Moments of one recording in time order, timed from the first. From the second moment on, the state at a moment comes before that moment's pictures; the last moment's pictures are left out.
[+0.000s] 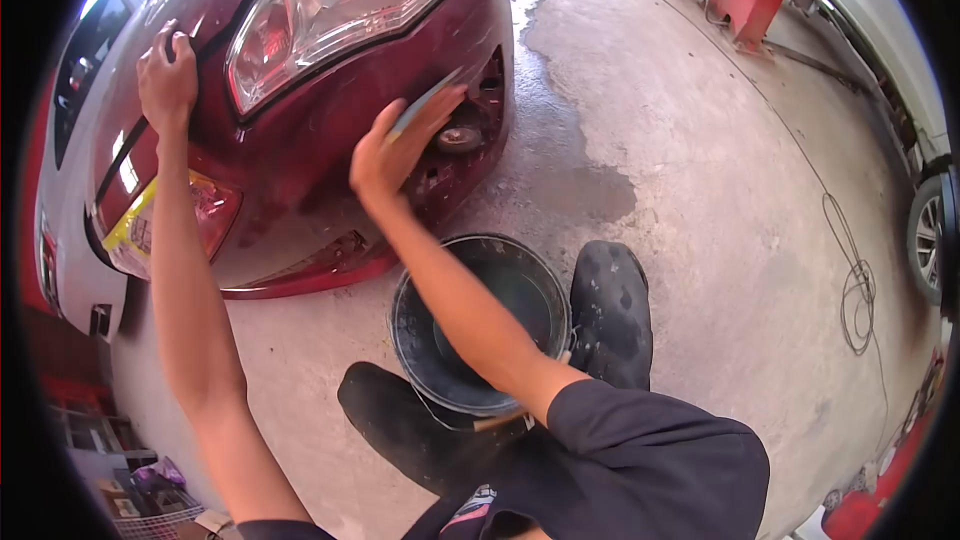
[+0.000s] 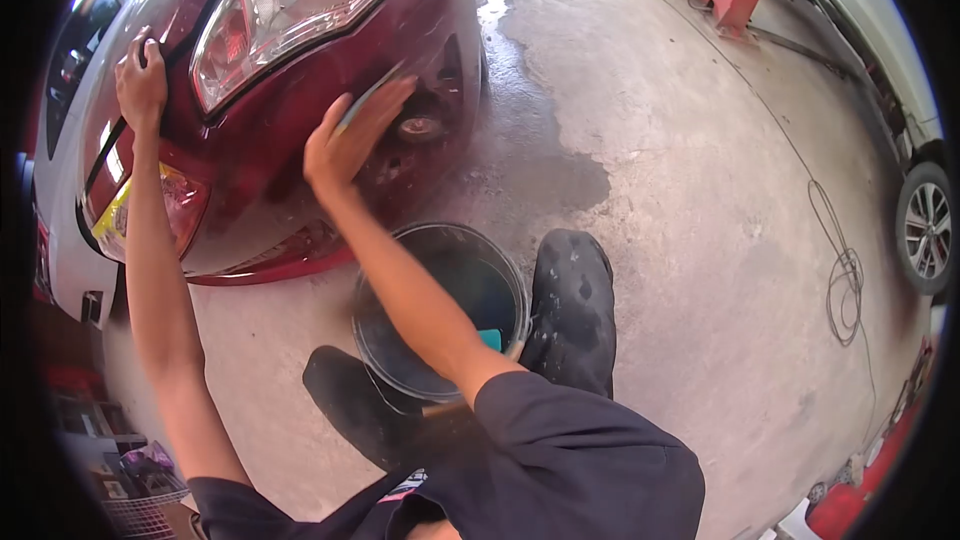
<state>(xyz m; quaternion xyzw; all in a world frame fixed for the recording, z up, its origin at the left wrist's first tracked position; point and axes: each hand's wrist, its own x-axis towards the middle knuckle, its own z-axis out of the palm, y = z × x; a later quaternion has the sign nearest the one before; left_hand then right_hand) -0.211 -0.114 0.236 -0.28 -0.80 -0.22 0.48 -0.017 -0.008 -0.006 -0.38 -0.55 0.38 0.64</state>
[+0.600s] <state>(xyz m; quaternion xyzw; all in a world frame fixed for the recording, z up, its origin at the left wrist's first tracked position) 0.152 -0.092 -0.214 -0.59 -0.70 0.15 -0.38 0.234 0.065 -0.141 -0.28 -0.78 0.47 0.29</state>
